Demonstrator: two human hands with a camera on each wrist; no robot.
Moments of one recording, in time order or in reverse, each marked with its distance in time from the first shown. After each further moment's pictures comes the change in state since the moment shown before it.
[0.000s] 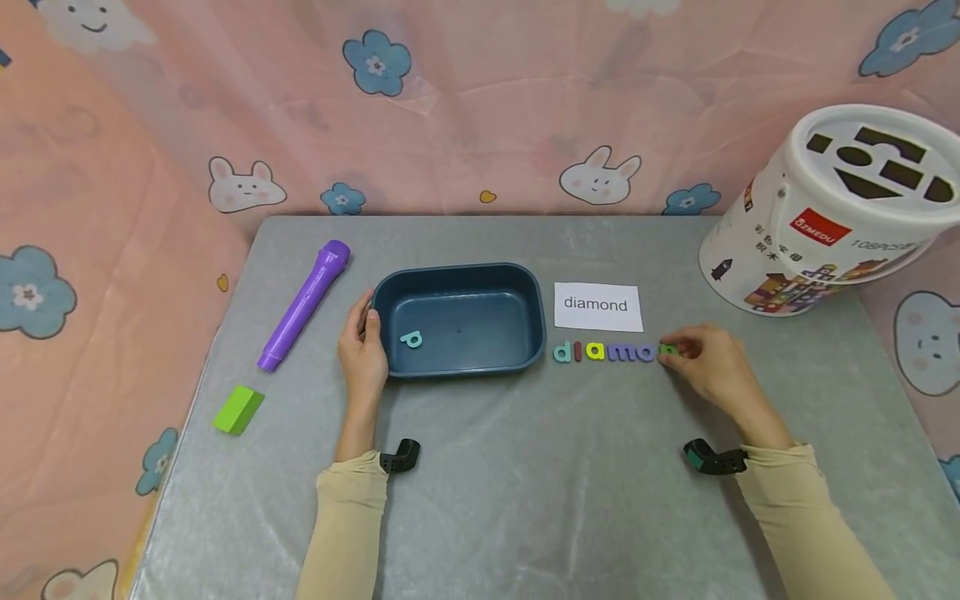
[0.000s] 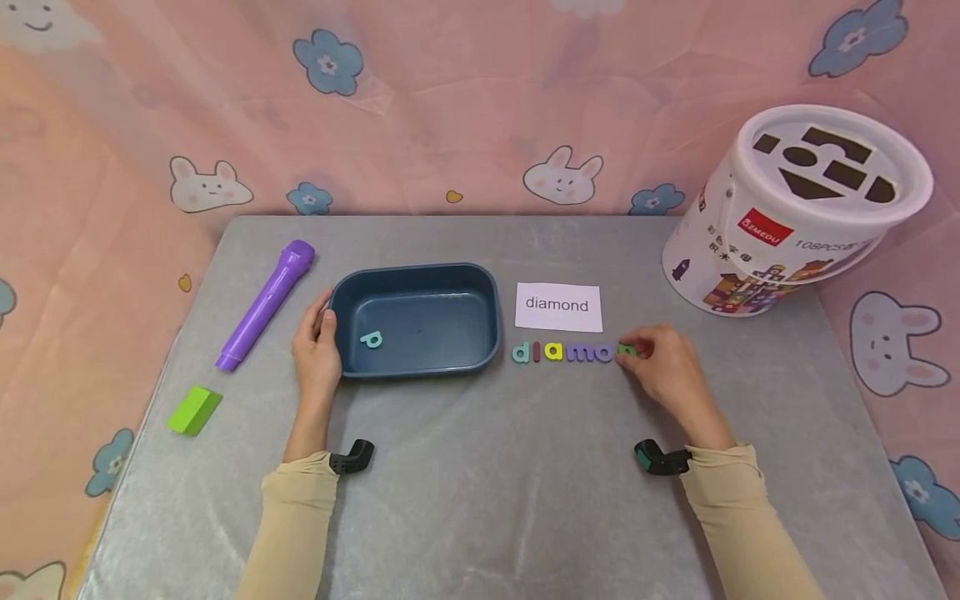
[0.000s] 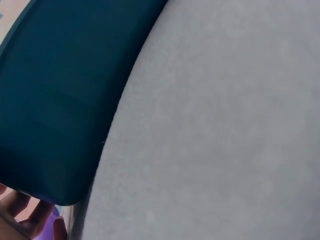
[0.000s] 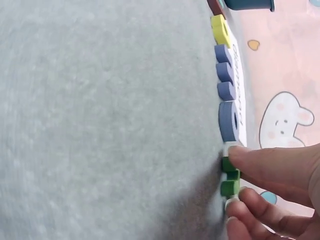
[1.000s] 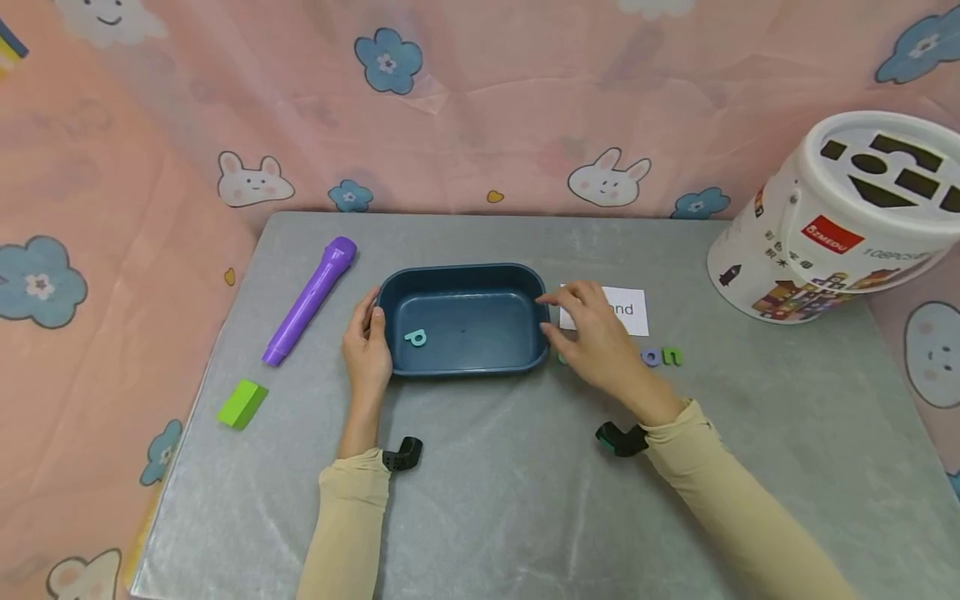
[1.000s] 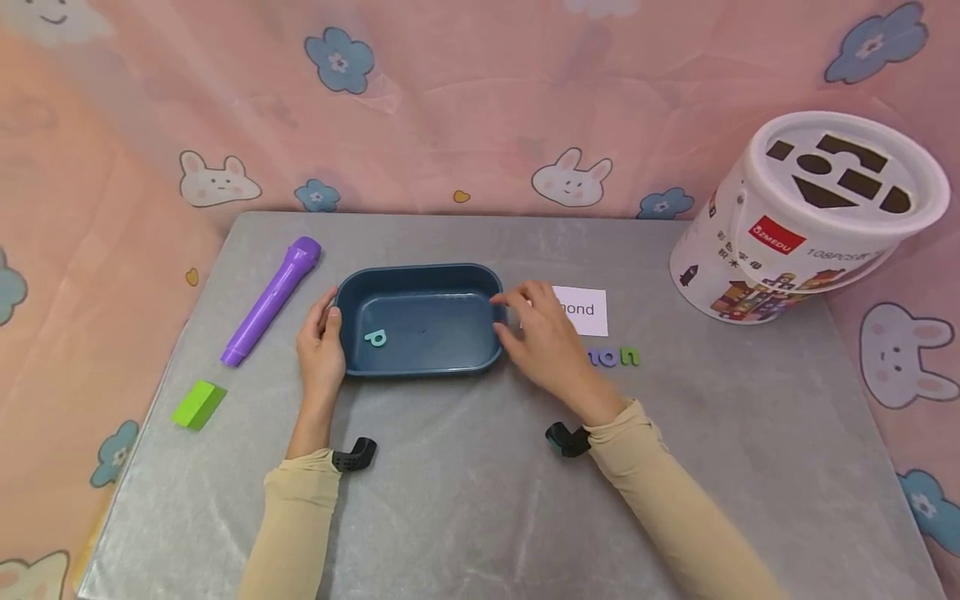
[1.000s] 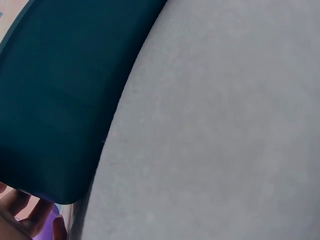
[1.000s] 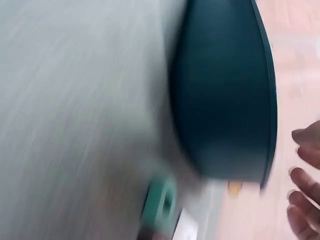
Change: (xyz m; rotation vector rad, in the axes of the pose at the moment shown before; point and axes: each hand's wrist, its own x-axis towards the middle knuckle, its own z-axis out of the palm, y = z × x) left_hand 0.001 -0.002 0.000 -0.004 -0.008 0.014; right_hand 0.035 -0.132 0.056 0.057 0.002 -0.419
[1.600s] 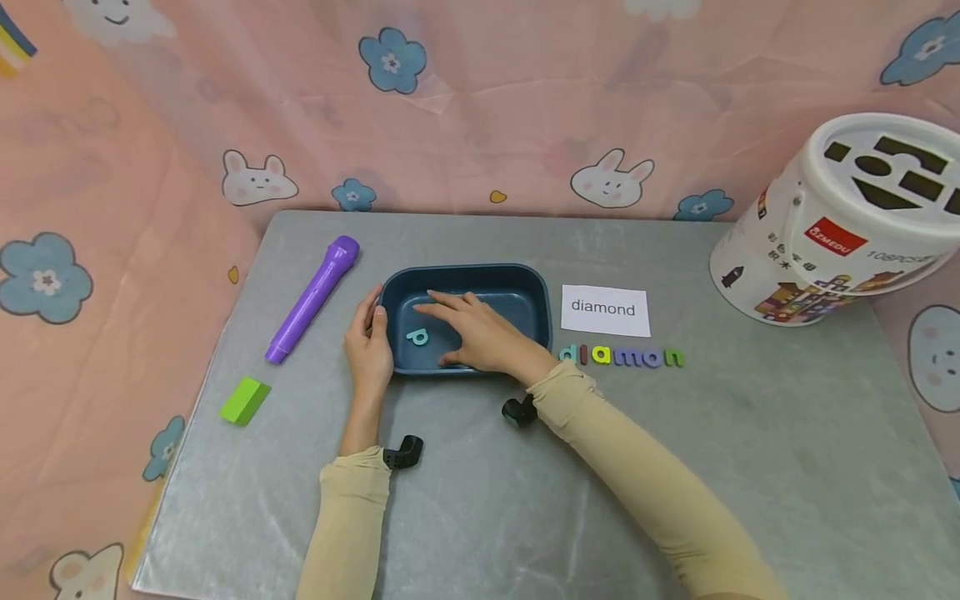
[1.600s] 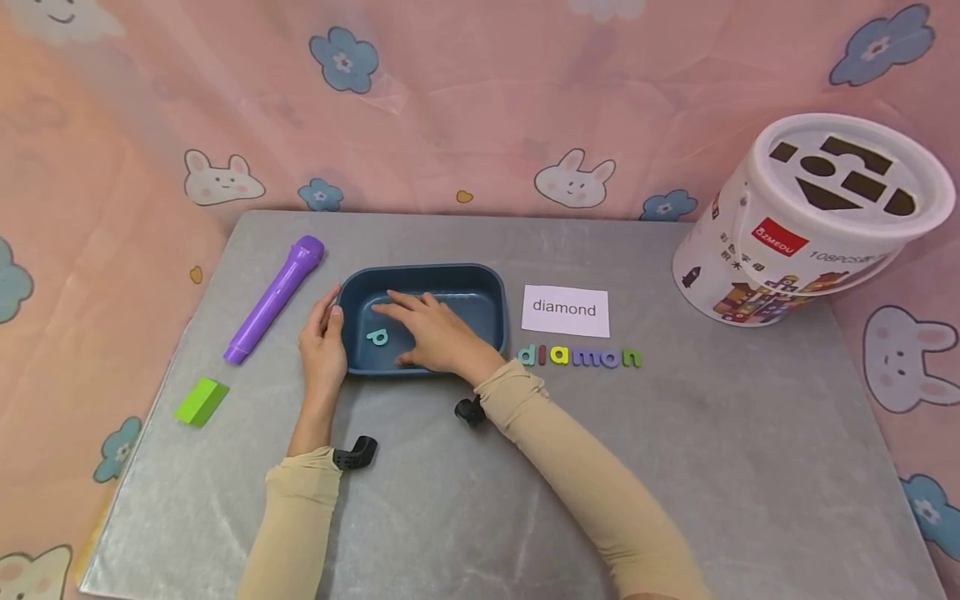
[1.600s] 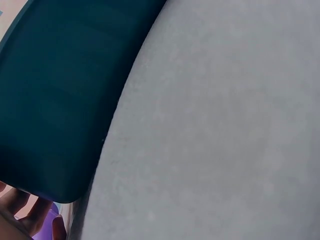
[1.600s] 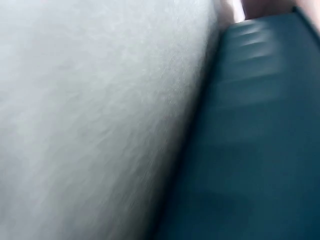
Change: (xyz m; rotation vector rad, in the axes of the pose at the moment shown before) left_hand 0.001 0.000 0.000 0.008 -0.015 -0.014; right_hand 0.073 -0.058 0.089 -0.026 -0.491 -0.133
